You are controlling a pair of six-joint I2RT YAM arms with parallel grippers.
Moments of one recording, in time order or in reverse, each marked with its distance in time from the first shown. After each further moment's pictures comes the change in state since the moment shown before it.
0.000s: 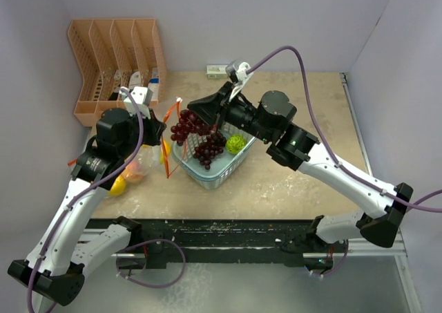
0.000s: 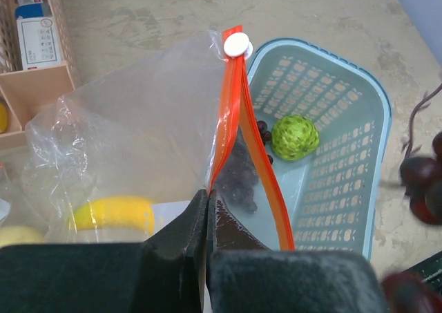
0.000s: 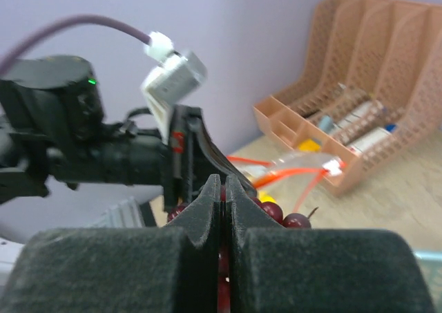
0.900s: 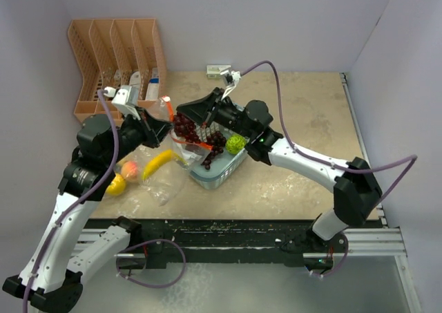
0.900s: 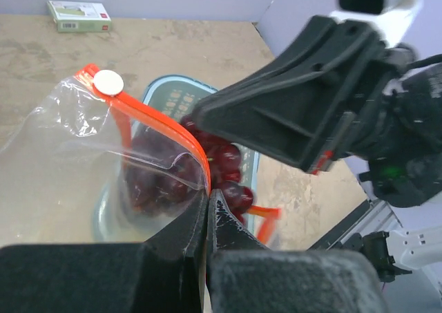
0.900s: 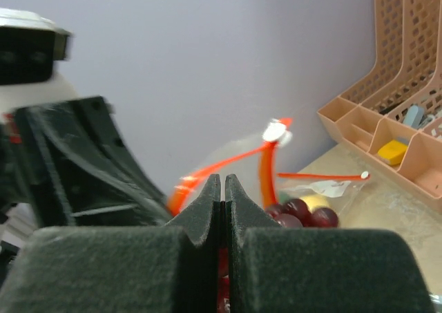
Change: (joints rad) left arm 0.000 -0.093 0.047 0.058 0.225 -0.219; right arm -0.113 0.269 -0.229 0.684 -0.209 0.438
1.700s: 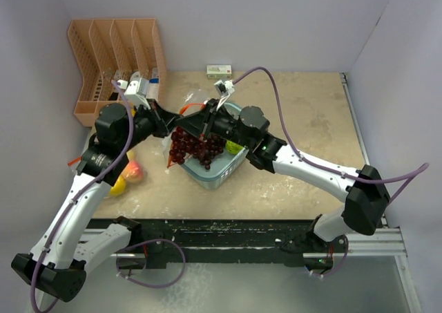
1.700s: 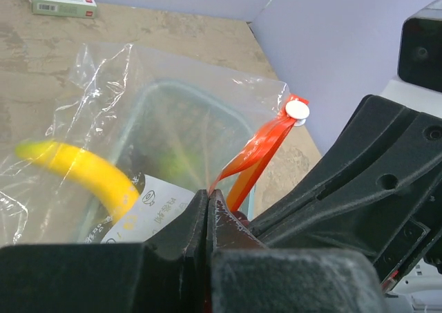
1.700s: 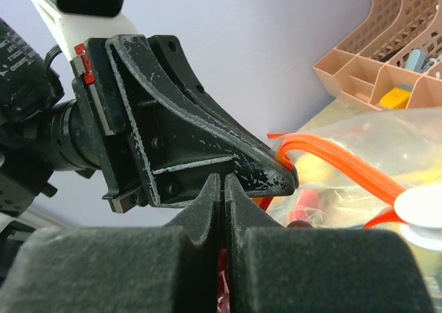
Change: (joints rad) left arm 0.008 0.134 -0.073 0.197 0.054 -0.105; right arm 0.071 -0.109 -0.020 -0.246 0.064 -0.041
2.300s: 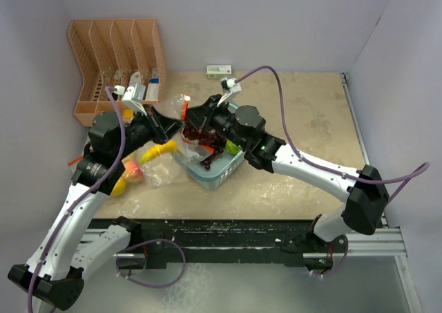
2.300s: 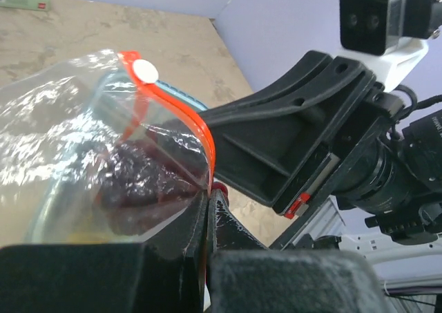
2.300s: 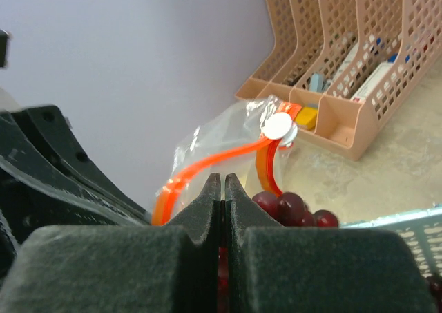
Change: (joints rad) left arm -0.004 -0.090 -0.032 -0.006 0.052 -0.058; right arm 0.037 0.003 0.024 -0.086 0.315 -0.084
